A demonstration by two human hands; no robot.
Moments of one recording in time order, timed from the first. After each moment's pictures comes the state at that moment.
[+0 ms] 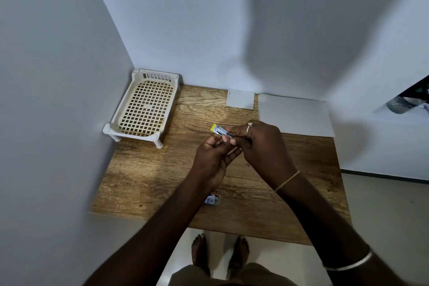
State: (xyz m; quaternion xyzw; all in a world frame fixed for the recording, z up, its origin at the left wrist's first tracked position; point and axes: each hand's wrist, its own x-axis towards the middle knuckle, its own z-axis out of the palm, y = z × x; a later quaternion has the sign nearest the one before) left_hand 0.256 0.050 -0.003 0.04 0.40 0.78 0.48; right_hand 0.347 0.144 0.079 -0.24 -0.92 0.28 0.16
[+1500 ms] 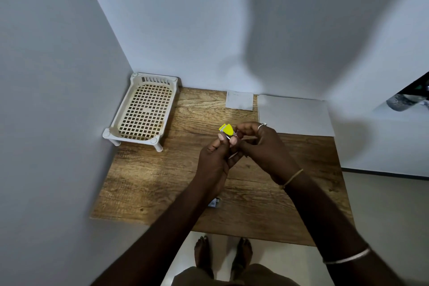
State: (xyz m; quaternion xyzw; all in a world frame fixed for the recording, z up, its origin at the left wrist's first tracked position) left_hand 0.268 0.050 0.007 0.07 0.44 0.77 0.46; right_hand 0.351 0.160 0.054 -0.32 -0.74 0.58 0.14
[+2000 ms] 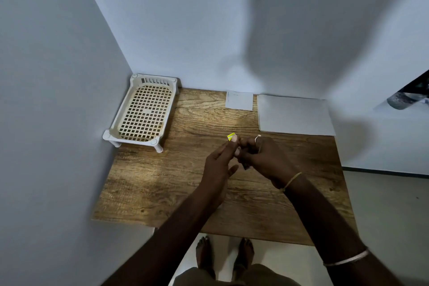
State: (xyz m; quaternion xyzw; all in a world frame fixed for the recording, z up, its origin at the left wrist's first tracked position) left_hand 0.281 0.046 0.010 0.07 0.56 0.68 0.46; right_hand 0.362 0.159 0.045 -0.29 -0.76 0.57 0.07
